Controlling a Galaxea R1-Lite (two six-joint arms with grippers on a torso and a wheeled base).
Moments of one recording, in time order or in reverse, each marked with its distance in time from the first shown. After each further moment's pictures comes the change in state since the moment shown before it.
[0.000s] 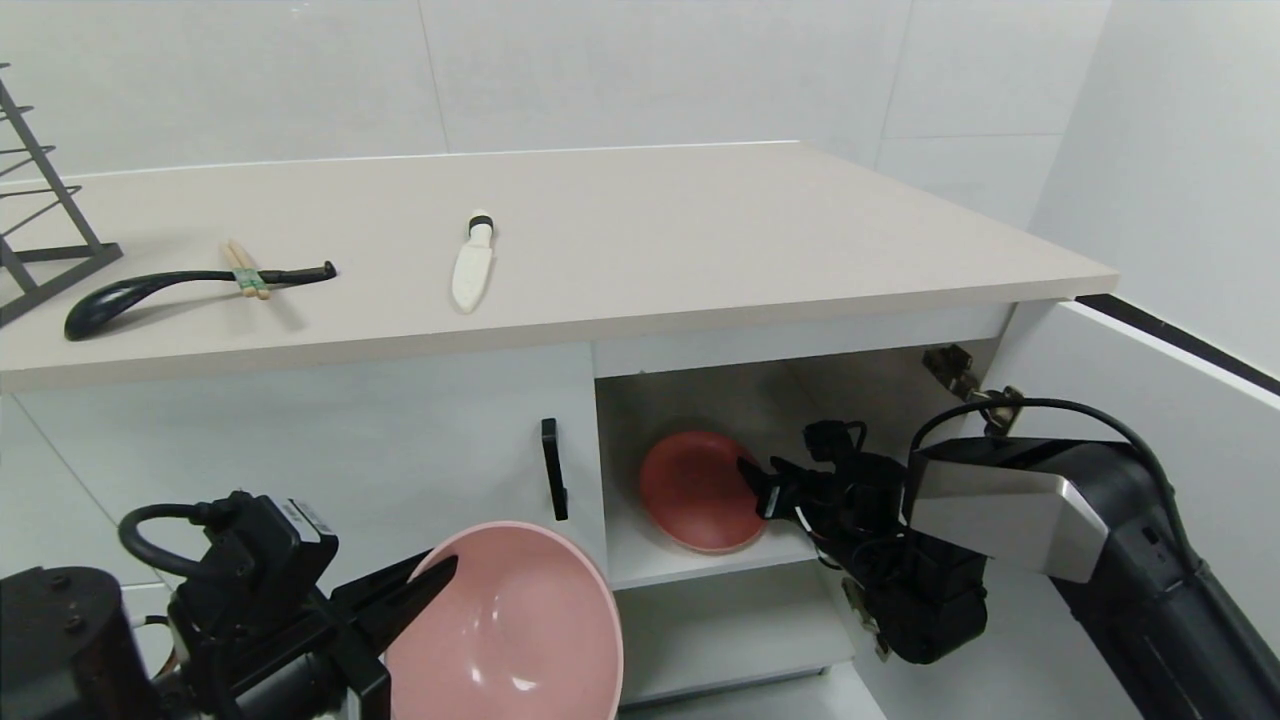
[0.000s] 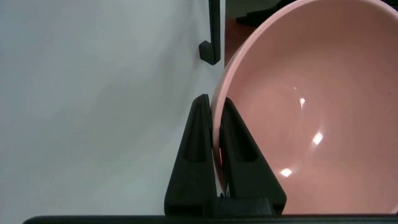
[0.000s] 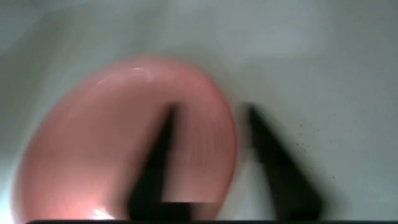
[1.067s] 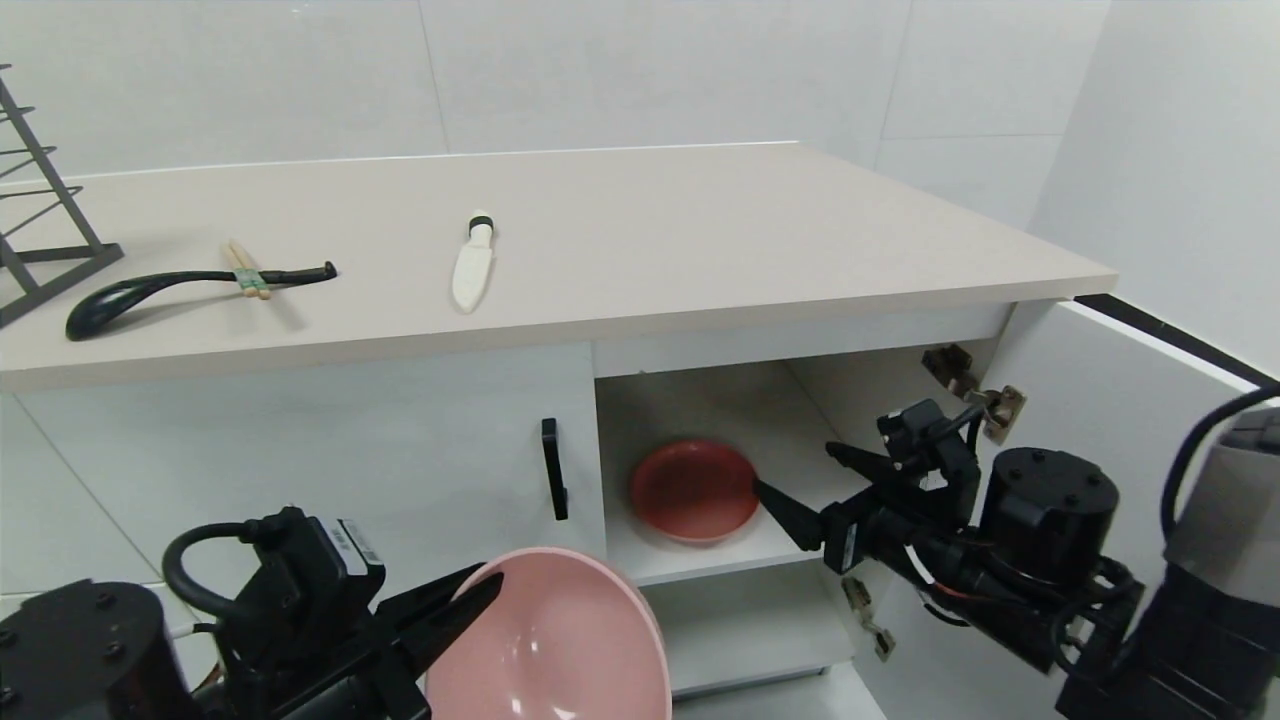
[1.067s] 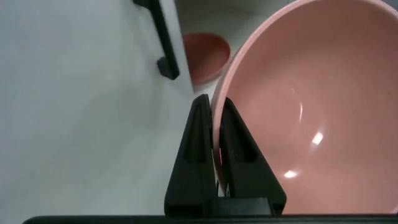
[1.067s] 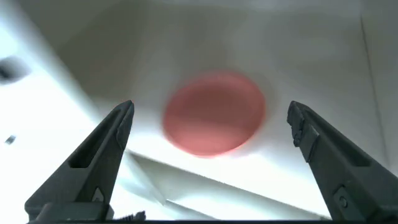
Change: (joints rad) left arm -0.111 0.081 0.000 -0.097 -0.003 0.037; right arm 0.161 -0.671 0.646 0.000 0.001 -0.253
